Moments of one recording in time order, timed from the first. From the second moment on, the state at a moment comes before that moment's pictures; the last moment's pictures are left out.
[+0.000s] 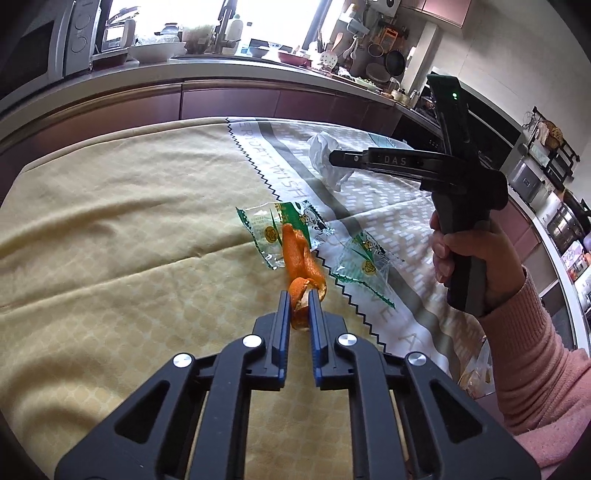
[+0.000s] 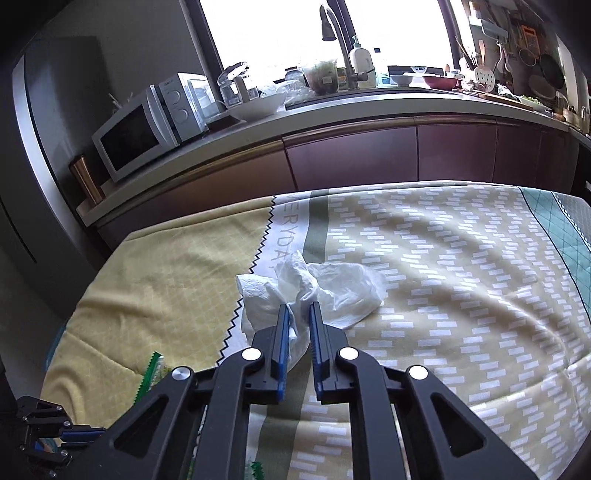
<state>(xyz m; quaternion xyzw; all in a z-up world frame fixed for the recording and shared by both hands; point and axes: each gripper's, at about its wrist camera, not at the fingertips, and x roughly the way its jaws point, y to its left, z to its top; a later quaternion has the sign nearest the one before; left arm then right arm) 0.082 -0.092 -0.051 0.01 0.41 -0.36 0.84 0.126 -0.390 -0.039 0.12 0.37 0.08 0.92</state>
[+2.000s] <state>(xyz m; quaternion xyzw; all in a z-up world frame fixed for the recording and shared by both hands) 0.076 -0.160 -0.076 -0.04 0.48 -0.44 0.76 0.052 -0.400 -0.051 0.21 0.35 0.13 0.90</state>
